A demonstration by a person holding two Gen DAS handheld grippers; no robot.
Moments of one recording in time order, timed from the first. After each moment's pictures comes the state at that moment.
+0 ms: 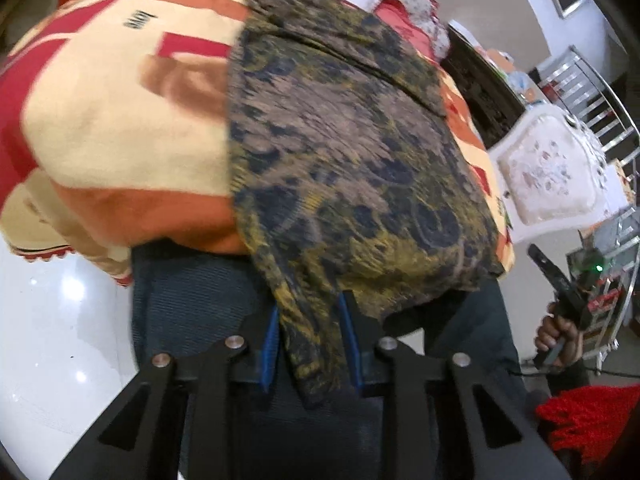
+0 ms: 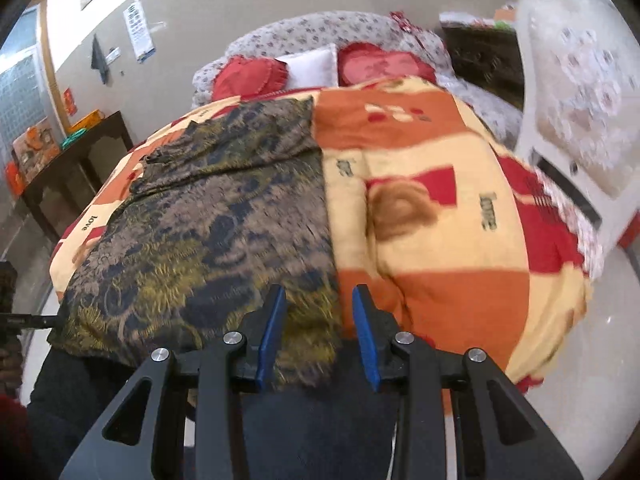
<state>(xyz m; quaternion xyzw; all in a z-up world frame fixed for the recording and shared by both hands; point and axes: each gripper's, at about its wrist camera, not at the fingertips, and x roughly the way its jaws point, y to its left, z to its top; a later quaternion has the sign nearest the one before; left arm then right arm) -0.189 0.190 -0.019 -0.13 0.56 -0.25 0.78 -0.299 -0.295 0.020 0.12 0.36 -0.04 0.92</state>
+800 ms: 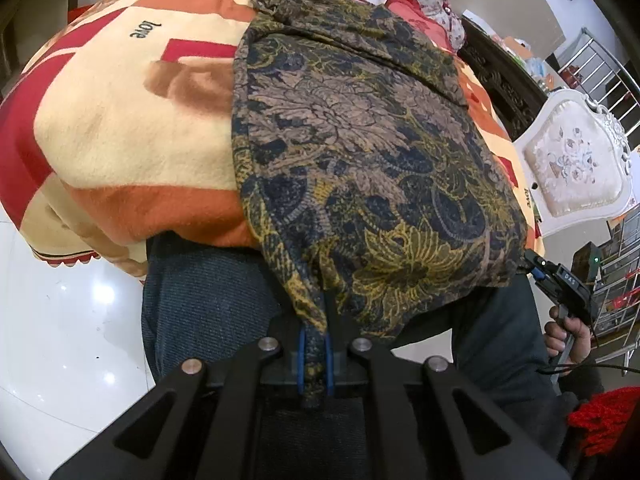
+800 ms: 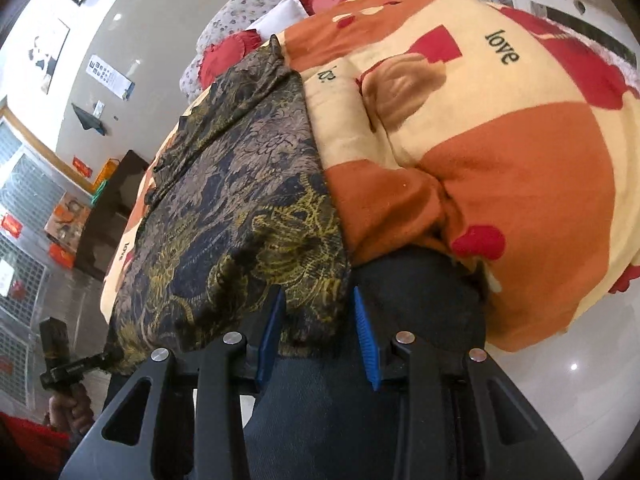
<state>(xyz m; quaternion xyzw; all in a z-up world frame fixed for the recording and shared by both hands) -0.196 0.179 -0.020 -0.08 0.55 -0.20 0.81 -0.285 -0.318 -0.063 0.31 0.40 0.03 0.86</state>
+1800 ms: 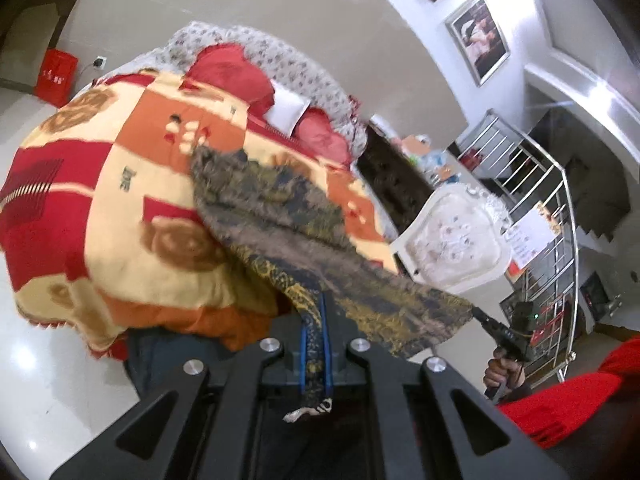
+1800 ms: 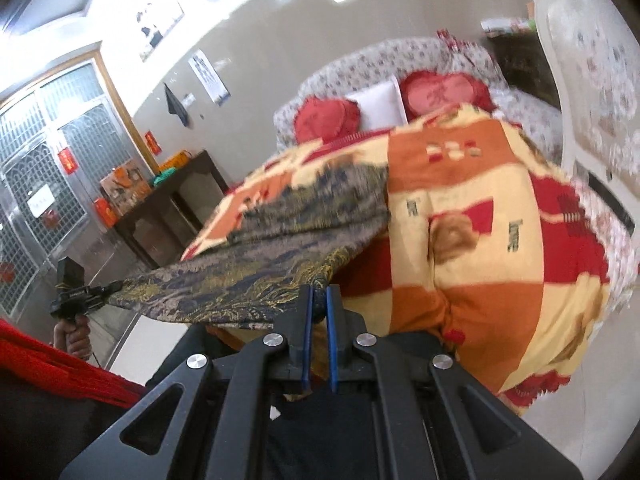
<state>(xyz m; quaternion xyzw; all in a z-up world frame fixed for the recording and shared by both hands) -0.235 0.267 0.143 -0.23 0.37 -0.33 0.84 -0.379 -0.323 0.131 0.18 0.28 0.11 0.94</state>
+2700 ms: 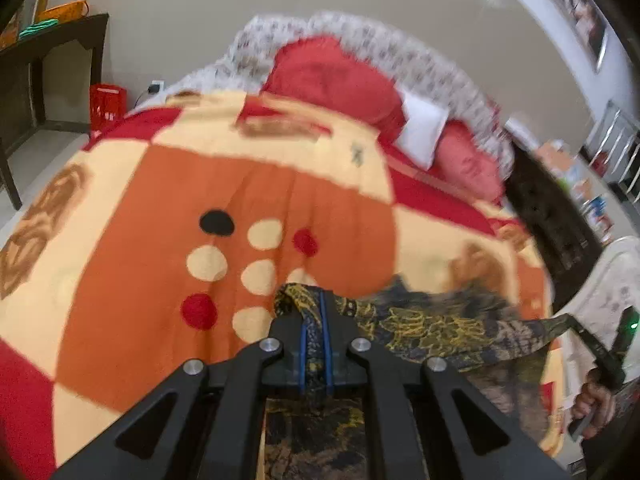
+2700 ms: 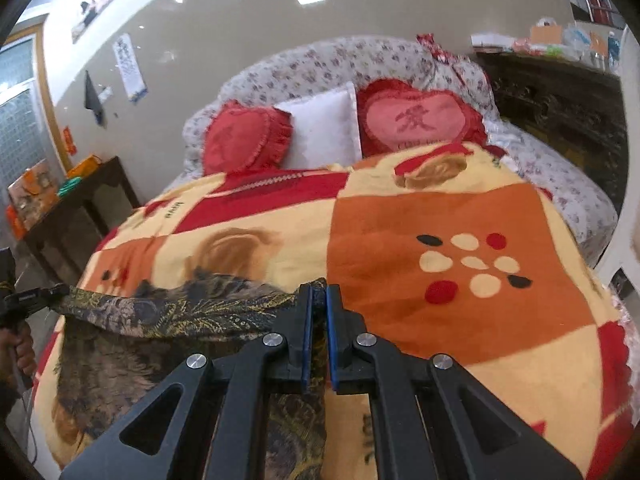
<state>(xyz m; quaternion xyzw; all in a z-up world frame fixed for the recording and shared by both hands) 0.181 0.169 0.051 -0.12 0.42 -0.12 0.89 0.043 -0.347 0.070 0.13 0.32 -0.02 0.94</state>
